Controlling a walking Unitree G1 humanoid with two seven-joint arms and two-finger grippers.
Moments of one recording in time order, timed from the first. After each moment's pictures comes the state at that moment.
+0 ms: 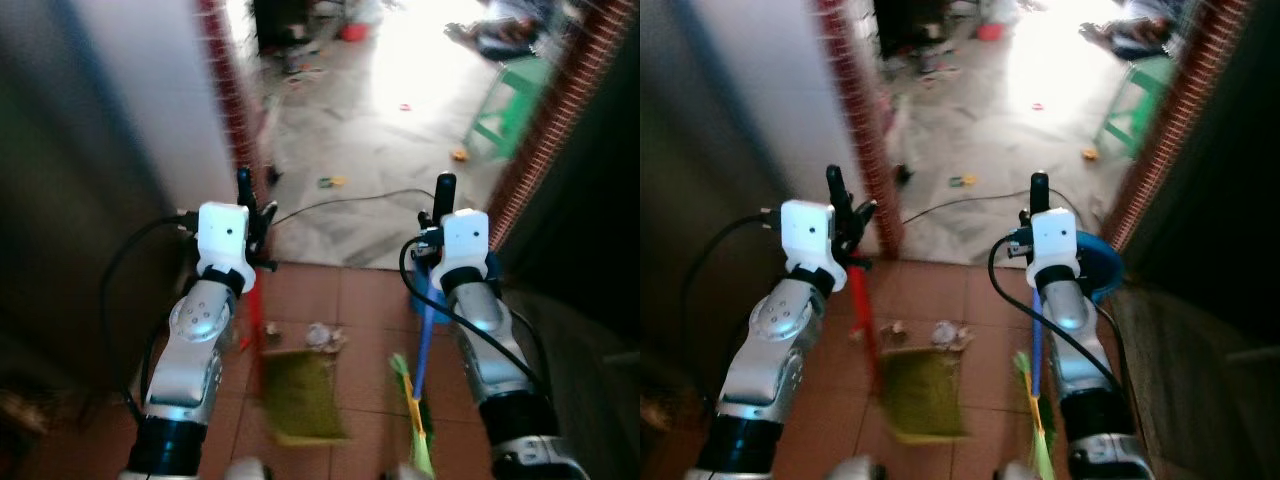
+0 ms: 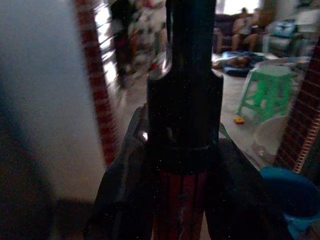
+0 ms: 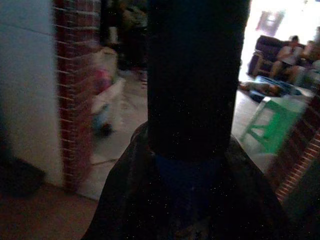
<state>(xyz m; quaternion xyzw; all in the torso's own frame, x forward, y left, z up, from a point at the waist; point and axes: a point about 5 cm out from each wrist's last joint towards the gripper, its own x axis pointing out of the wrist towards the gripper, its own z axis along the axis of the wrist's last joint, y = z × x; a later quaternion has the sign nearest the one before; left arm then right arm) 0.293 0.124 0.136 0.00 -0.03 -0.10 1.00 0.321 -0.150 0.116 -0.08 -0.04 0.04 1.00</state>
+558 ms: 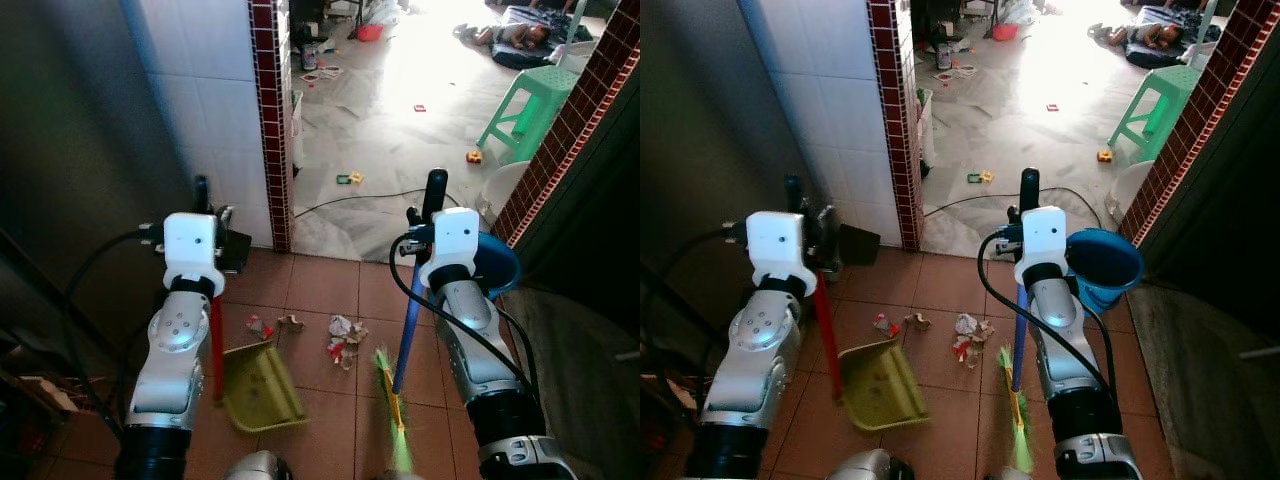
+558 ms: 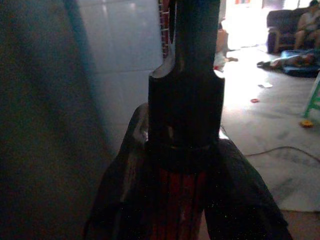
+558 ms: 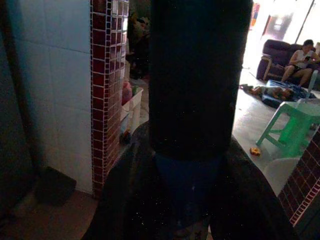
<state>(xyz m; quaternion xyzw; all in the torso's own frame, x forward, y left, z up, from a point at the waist) 0.291 0.147 0.127 0.05 -0.04 0.00 1.00 0.319 -0.147 0.118 -0.06 -0.05 0.04 1.00</state>
